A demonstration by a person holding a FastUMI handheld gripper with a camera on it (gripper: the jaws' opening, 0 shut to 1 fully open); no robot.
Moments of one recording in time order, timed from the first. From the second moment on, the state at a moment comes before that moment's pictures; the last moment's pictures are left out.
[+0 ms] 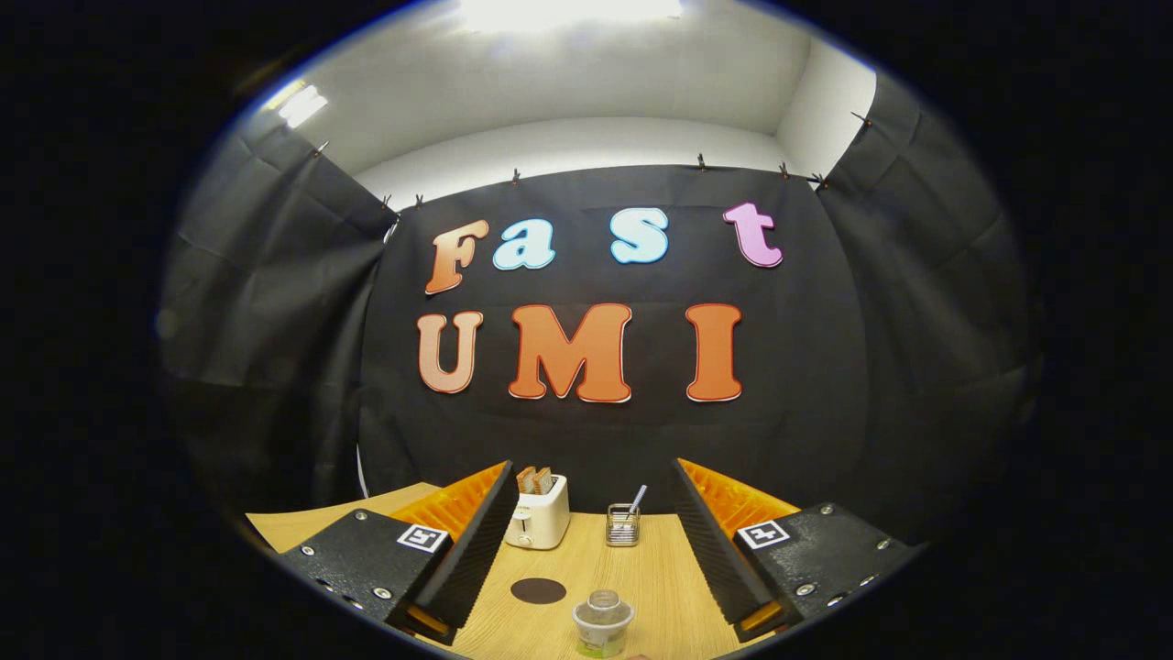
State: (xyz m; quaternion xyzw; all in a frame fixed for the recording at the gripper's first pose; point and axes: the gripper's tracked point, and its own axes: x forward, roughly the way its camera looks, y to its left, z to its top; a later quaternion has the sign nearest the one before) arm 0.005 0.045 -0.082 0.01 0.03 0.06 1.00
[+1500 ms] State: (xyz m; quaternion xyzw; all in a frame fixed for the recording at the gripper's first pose) arm -0.012 0.044 -0.339 0.04 0.21 0.02 0.98
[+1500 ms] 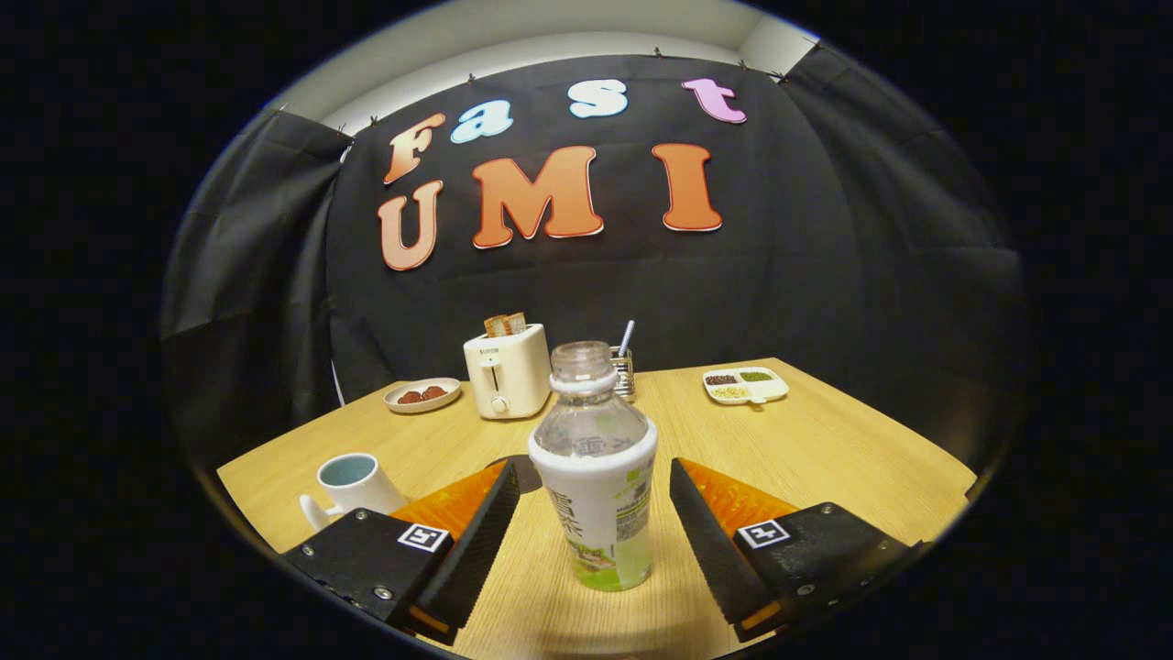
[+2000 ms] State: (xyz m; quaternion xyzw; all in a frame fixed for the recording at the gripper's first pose) arm -0.011 0.041 -0.366 0.06 0.25 -0.01 0.97
